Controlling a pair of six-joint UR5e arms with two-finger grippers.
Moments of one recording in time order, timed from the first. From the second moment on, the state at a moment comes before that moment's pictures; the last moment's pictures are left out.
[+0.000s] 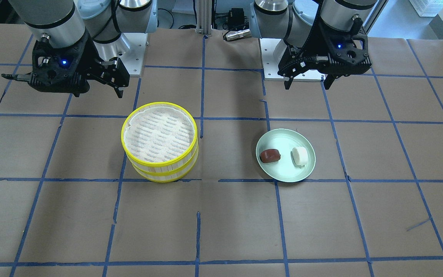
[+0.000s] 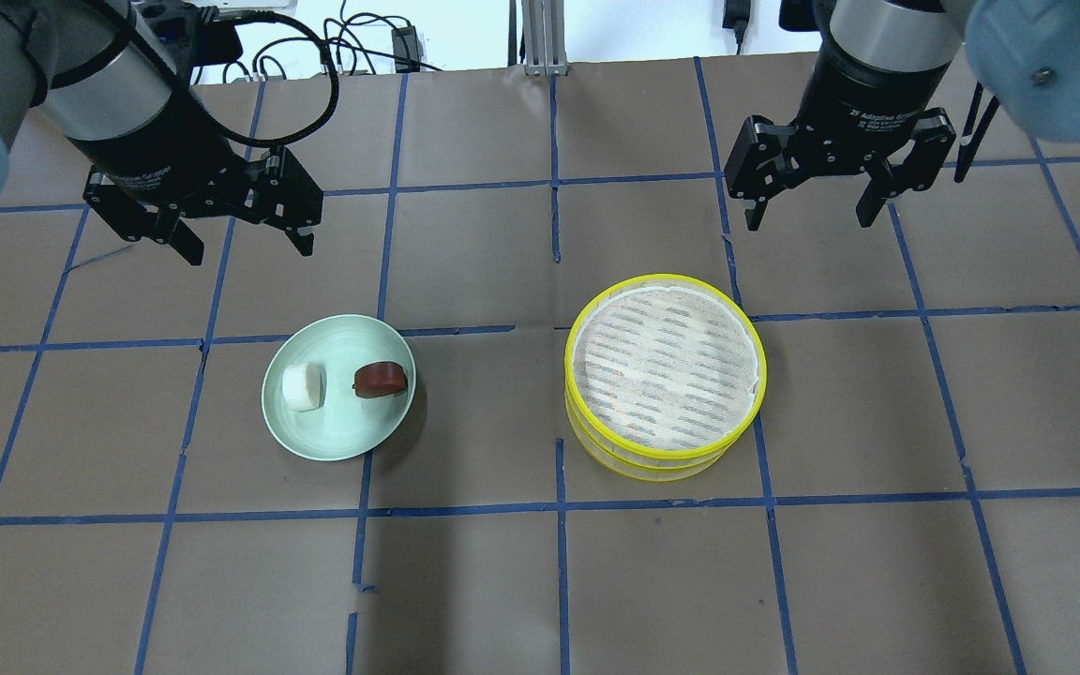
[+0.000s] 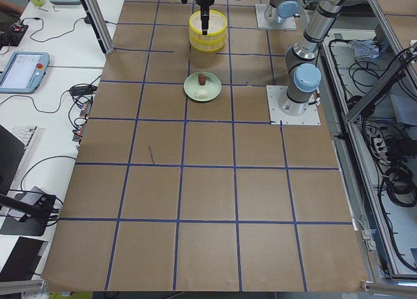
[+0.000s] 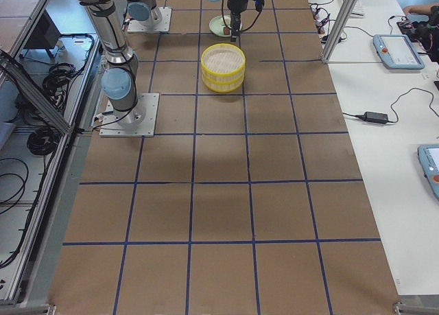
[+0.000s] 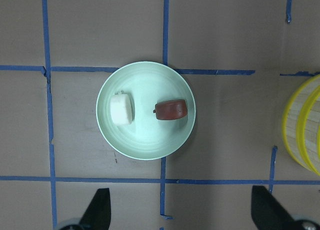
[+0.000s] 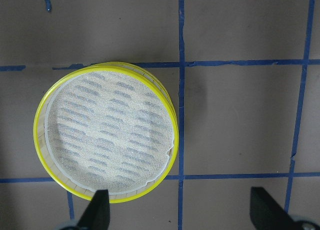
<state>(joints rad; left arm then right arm) -1.58 -1.50 -1.59 -1.61 1.56 -0.04 1.61 -1.53 1.50 -1.47 -1.56 0.05</state>
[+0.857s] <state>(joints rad) -1.57 -1.50 -1.59 -1.62 1.57 -0.04 1.60 -1.53 1.50 -1.47 -1.57 0.05</state>
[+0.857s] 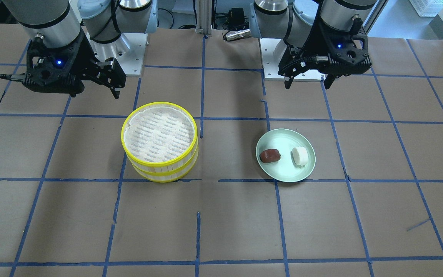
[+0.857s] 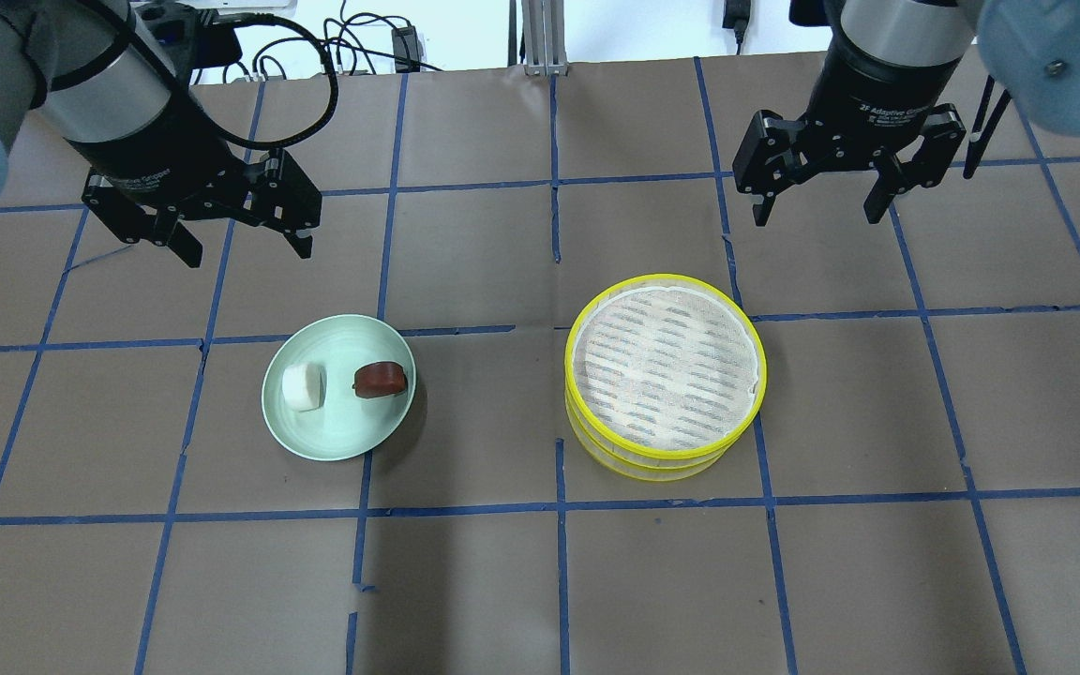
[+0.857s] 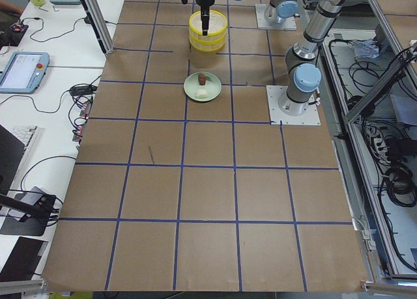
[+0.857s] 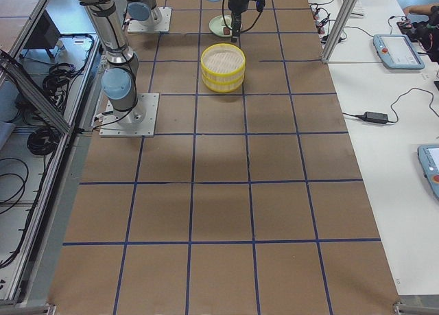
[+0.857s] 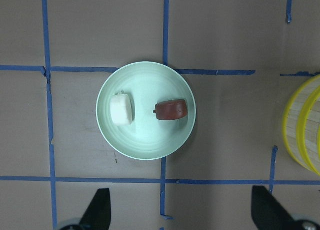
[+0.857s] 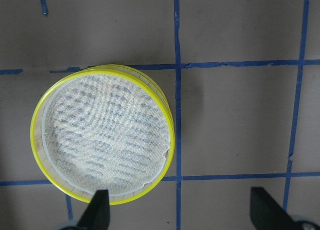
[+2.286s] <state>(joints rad) -1.48 -1.75 -1.87 -1.24 1.65 -0.02 1.61 -1.53 1.50 -1.46 -1.56 0.05</state>
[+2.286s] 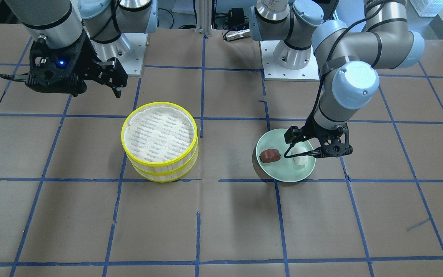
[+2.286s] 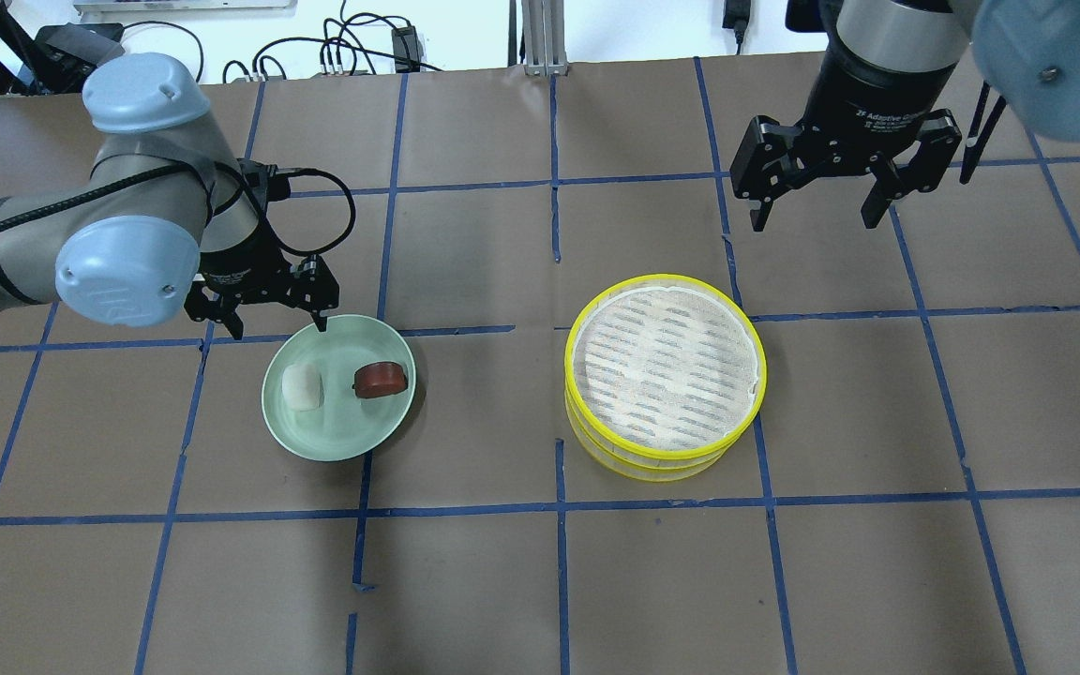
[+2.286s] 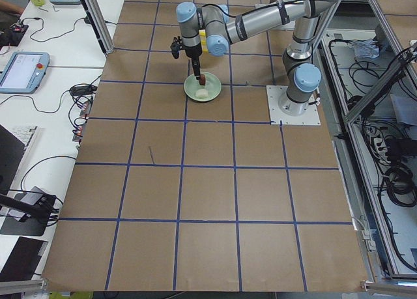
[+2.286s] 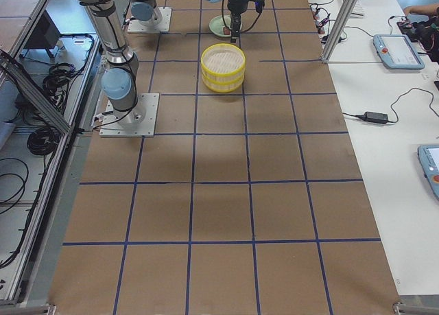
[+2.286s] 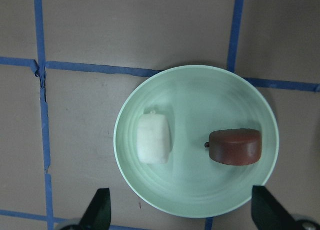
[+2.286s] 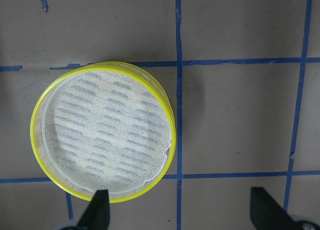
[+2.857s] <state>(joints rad) -1.46 -1.85 -1.92 -1.09 1.67 -0.02 1.61 -1.54 1.51 -1.47 -1.57 0.05</state>
